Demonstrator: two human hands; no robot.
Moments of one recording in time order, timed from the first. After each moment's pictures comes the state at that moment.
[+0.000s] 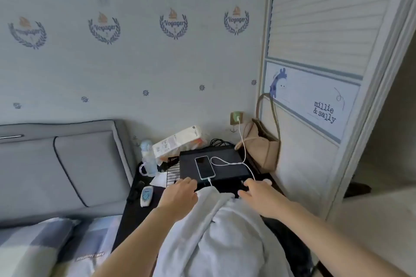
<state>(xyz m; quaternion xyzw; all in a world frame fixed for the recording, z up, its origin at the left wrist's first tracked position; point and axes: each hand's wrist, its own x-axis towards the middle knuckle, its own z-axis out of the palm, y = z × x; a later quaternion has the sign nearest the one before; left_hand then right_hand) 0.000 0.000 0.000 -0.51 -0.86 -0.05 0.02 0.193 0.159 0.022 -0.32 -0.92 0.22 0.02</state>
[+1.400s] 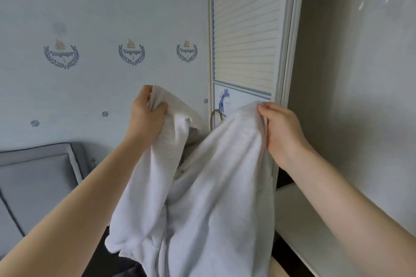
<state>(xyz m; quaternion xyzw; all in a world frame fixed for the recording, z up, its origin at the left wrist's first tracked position) 0.103 -0.027 0.243 -0.45 -0.65 -0.60 0.10 0.350 0.062 0.236 -0.20 -0.54 0.63 0.53</state>
